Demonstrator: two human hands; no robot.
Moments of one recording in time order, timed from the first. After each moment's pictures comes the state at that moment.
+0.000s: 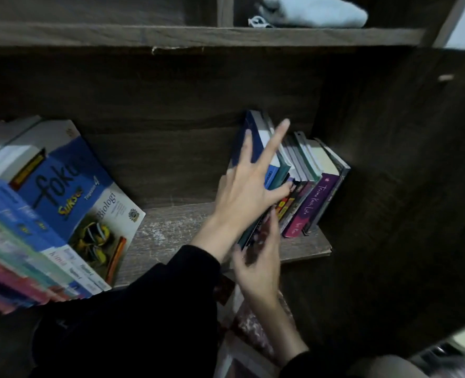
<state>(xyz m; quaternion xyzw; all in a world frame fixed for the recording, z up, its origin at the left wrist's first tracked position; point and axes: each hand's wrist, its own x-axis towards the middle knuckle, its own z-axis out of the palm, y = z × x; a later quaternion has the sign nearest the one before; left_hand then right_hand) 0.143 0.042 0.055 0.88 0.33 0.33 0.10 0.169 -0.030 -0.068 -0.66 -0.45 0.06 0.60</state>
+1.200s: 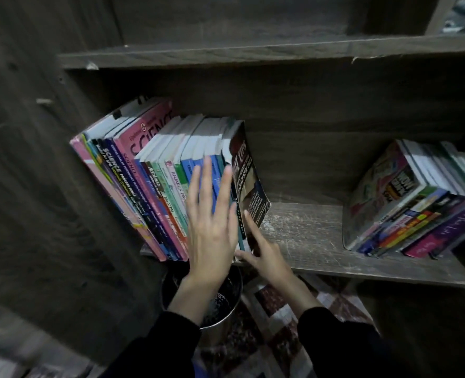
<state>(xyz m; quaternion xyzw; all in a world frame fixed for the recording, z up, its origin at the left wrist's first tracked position) -0.092 0.039 0.003 0.72 0.45 0.51 -0.18 0.036 0.058 -0.099 -0.52 -0.70 0.29 0.40</state>
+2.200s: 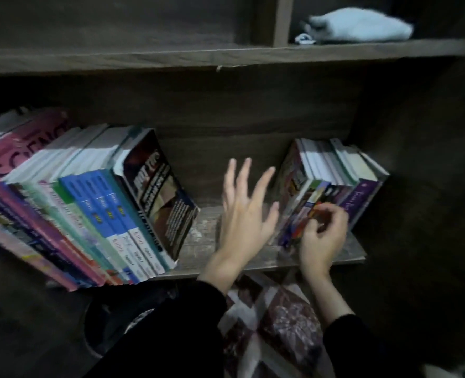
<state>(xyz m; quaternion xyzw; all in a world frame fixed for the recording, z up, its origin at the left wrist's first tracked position) 0.083 0.041 0.005 0.83 0.36 0.43 0.01 0.204 -0.002 -0.048 -0.63 -0.32 -0.06 0.70</state>
